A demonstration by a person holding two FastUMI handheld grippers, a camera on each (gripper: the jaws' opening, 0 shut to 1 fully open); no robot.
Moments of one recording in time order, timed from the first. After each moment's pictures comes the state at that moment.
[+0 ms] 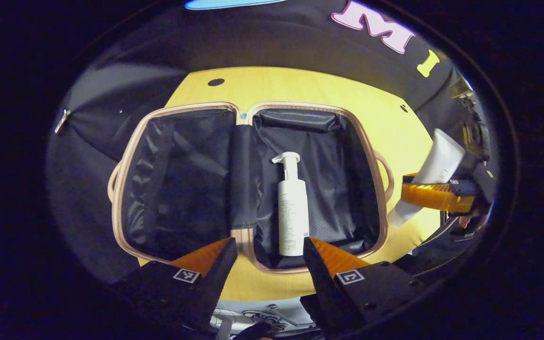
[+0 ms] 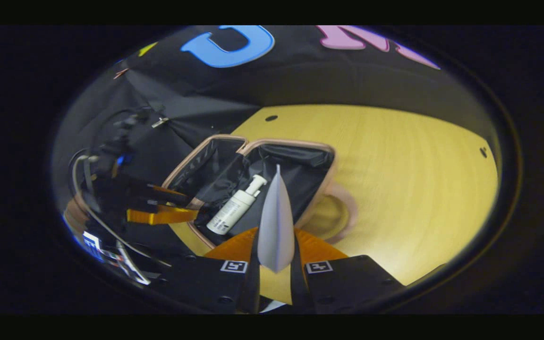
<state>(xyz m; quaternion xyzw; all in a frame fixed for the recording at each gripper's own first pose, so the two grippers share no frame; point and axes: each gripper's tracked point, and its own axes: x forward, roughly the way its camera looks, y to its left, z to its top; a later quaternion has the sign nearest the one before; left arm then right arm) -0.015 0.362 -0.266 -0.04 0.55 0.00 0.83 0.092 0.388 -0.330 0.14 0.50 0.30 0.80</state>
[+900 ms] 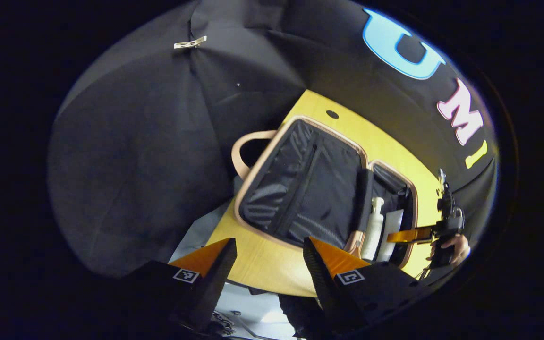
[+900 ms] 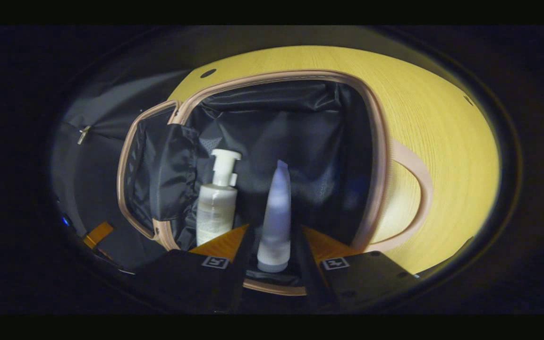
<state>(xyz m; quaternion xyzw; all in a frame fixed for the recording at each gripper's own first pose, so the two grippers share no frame) -0.070 0.551 -0.243 -0.22 0.46 0.18 0.84 0.074 0.446 -0.406 0.14 0.67 0.15 0.71</state>
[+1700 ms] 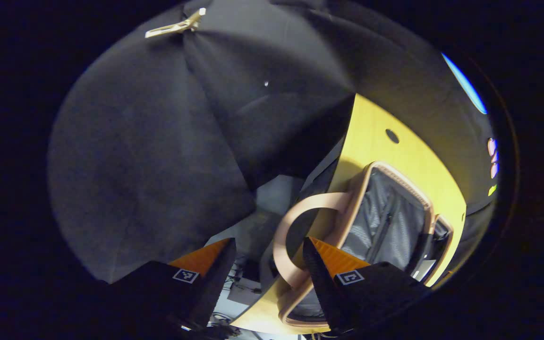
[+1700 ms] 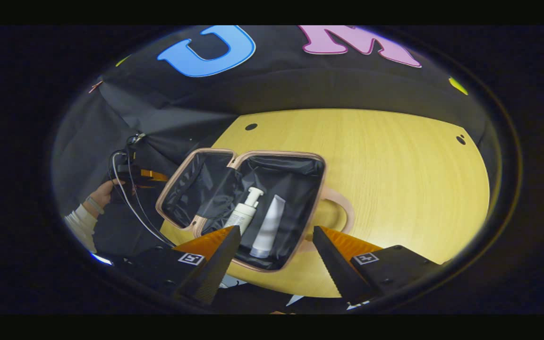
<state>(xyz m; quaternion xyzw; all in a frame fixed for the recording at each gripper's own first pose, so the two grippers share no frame) 0.046 0.708 -0.318 -0.19 0.53 0.23 0.79 0.089 0.370 -0.296 0.12 0.50 0.20 0.83</state>
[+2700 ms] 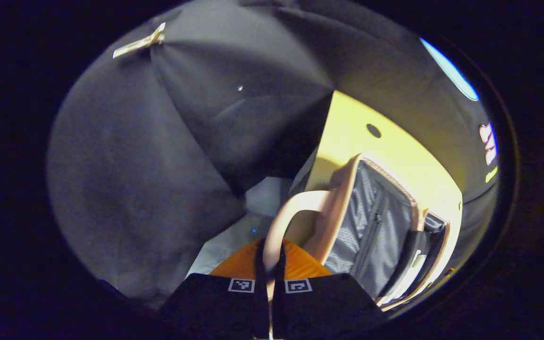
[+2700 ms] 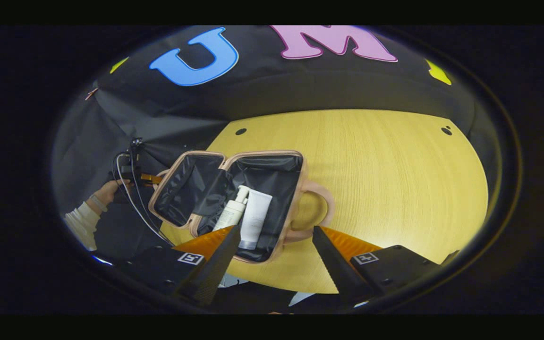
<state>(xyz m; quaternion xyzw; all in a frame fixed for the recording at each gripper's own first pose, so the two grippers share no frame) 0.074 0.667 -0.275 -0.17 0.50 0.17 0.83 0.075 0.335 -0.280 0.15 0.48 0.19 0.85</state>
